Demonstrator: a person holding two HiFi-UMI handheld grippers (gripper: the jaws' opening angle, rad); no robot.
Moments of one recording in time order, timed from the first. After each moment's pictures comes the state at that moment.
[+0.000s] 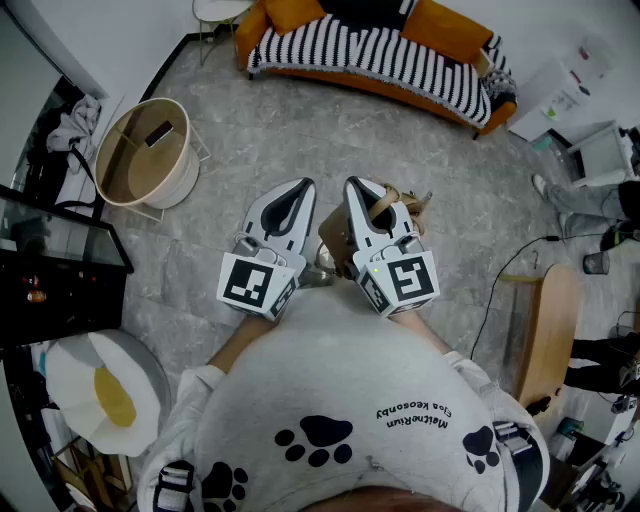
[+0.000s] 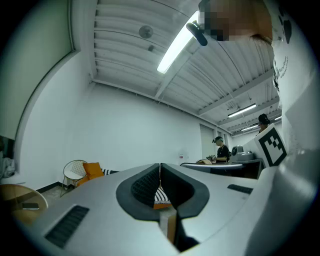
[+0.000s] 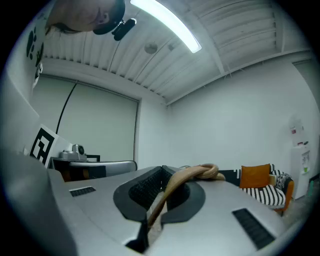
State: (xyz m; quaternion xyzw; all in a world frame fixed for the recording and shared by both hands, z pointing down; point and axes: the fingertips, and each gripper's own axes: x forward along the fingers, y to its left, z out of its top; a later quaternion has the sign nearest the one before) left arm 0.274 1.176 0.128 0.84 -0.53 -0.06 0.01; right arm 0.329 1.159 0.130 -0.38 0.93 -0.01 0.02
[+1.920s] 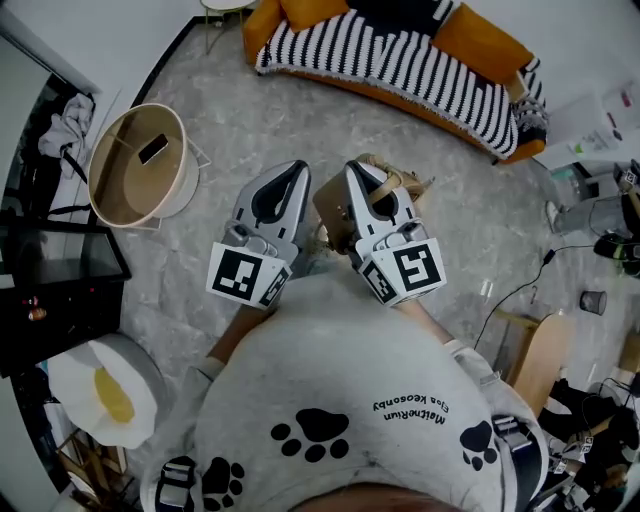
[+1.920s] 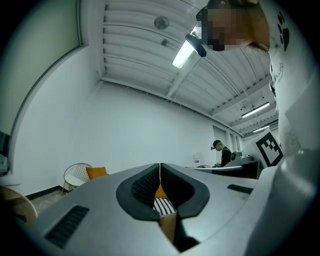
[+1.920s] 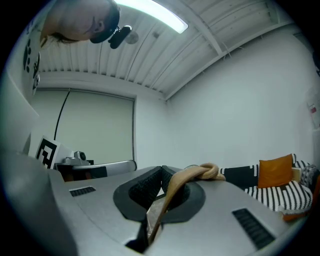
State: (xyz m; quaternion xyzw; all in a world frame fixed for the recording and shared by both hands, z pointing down) left arm 0.183 0.854 0.126 0.82 -0.57 -0.08 0.01; right arm 0.242 0.831 0.134 -0.32 0.95 -0.05 0.03
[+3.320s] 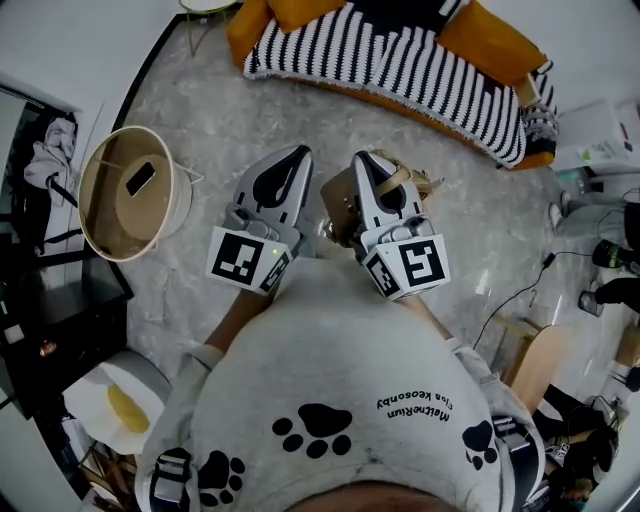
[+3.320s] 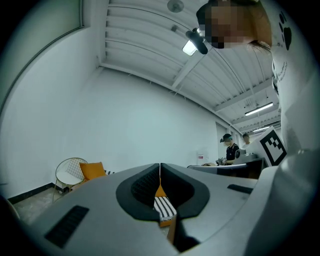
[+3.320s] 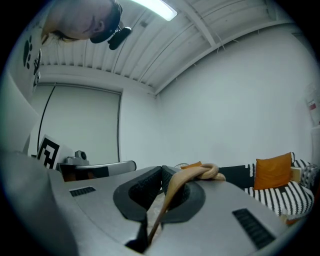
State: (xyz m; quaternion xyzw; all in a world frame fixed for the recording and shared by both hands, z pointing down) left arm 0.124 0.615 0.158 0.83 -0.55 -0.06 0.04; right arm 0.193 0.601 0.164 -0.36 0.93 -0.07 0.02
